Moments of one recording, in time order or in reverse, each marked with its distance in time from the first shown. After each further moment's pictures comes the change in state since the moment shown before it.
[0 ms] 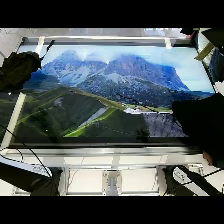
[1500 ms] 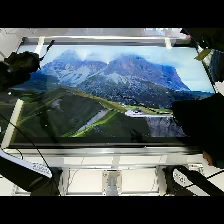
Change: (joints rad) left arm -0.045 -0.027 0.034 -0.491 0.187 0.321; right arm 0.202 -0.007 0.000 0.000 -0.047 0.000
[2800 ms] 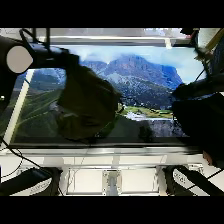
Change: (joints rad) left arm -1.031 0.578 -0.048 0.989 -0.632 -0.328; right arm -0.001 0.000 -0.422 -0.436 0.285 -0.212
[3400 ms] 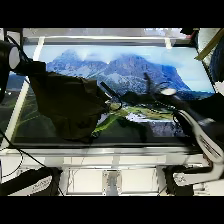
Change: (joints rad) left arm 0.178 -0.008 -0.083 0.185 -0.135 0.003; right arm 0.376 -0.473 -0.206 0.860 -0.516 -0.292
